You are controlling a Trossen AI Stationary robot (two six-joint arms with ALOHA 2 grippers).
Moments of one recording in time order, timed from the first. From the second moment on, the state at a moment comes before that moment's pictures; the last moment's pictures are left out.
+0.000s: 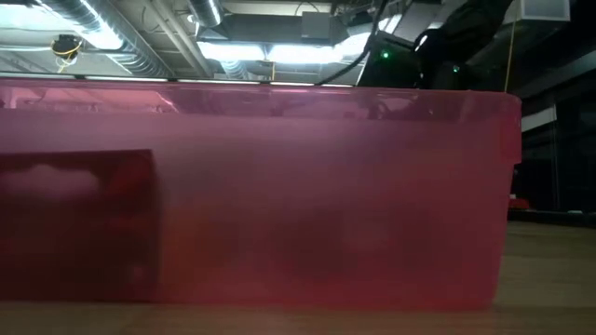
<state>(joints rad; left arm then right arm) -0.03 1.04 1.18 -0.40 -0.18 -0.23 0.02 1.74 0.89 -0.37 -0.06 0.46</state>
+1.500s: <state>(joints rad) -0.02 1.04 1.18 -0.42 -0.18 -0.18 -0.06 1.61 0.95 -0.39 -0.15 0.53</state>
